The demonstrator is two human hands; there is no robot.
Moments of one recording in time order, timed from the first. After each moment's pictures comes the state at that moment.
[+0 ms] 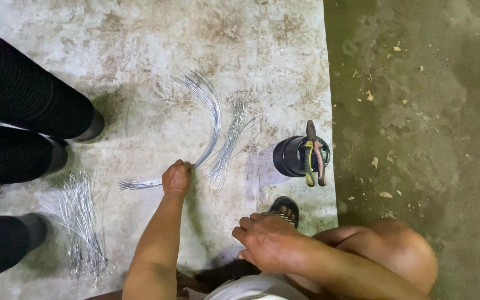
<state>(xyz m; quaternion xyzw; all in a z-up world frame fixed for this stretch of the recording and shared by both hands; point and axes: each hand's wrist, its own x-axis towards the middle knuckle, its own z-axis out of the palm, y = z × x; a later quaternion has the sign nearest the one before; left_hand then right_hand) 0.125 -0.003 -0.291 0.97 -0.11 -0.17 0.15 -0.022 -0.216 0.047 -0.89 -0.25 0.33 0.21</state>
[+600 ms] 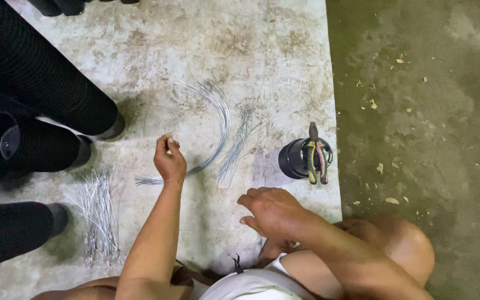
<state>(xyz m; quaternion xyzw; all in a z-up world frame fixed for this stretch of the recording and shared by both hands) 0.148 -0.003 -0.176 0.80 0.07 0.14 0.57 -0.009 -0.220 0.063 -0.93 -0.17 0.27 0.20</state>
